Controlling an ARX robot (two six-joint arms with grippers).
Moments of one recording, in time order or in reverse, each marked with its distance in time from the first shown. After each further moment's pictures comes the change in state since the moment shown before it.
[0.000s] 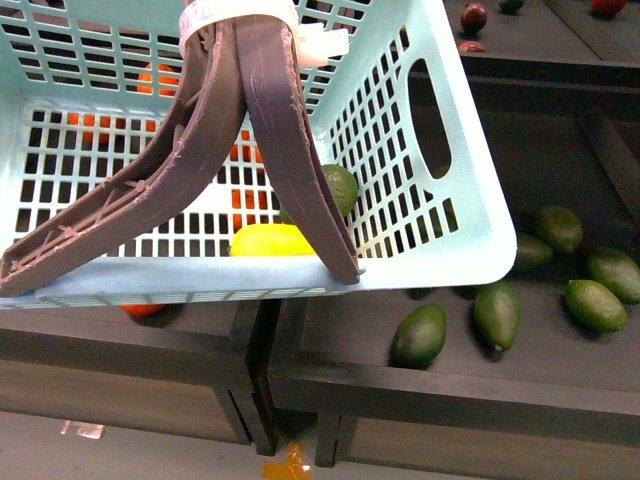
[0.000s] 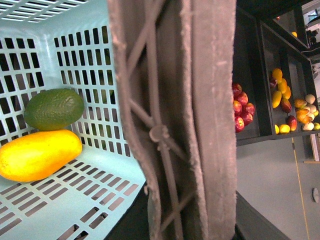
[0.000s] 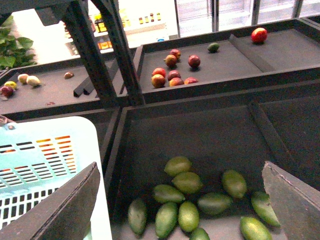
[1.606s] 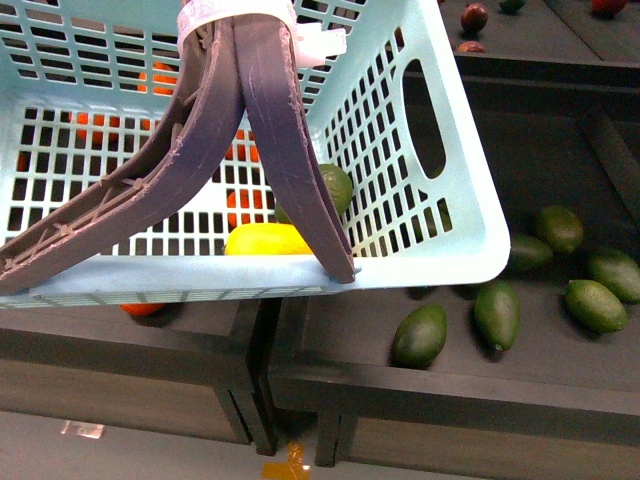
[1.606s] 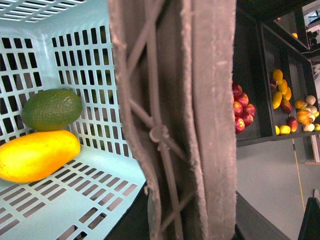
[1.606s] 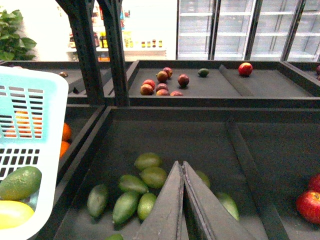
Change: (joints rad) left arm 0.000 0.000 0.000 0.000 0.000 0.000; right arm -0.261 -0.528 -0.443 0.047 -0.293 -0.229
